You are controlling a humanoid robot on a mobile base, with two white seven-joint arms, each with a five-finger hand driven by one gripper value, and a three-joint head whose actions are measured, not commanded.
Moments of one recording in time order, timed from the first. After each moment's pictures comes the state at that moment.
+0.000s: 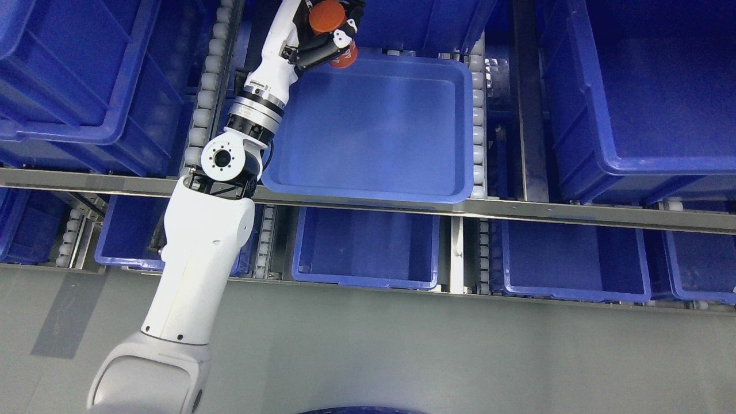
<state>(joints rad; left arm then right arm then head) -0.63 0.00 -0.20 -1.36 0.14 -0.19 -0.17 0.00 0.00 0.00 0.00 0.00 0.04 0.03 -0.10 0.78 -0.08</state>
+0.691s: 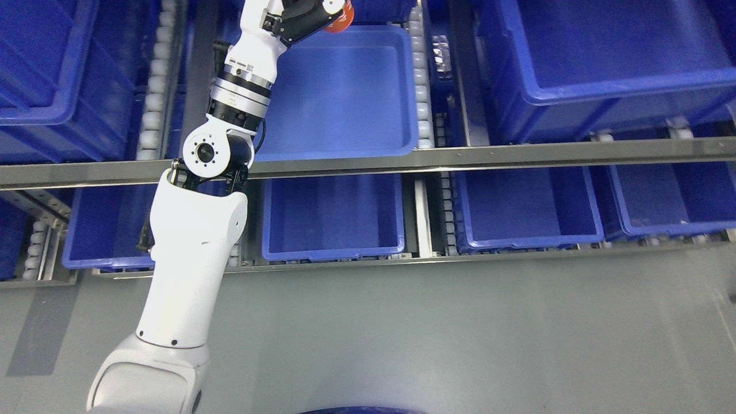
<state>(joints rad) -0.63 0.00 -0.18 -1.52 0.15 -0.22 -0.17 0.00 0.00 0.00 0.00 0.00 0.04 0.03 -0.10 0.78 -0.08</state>
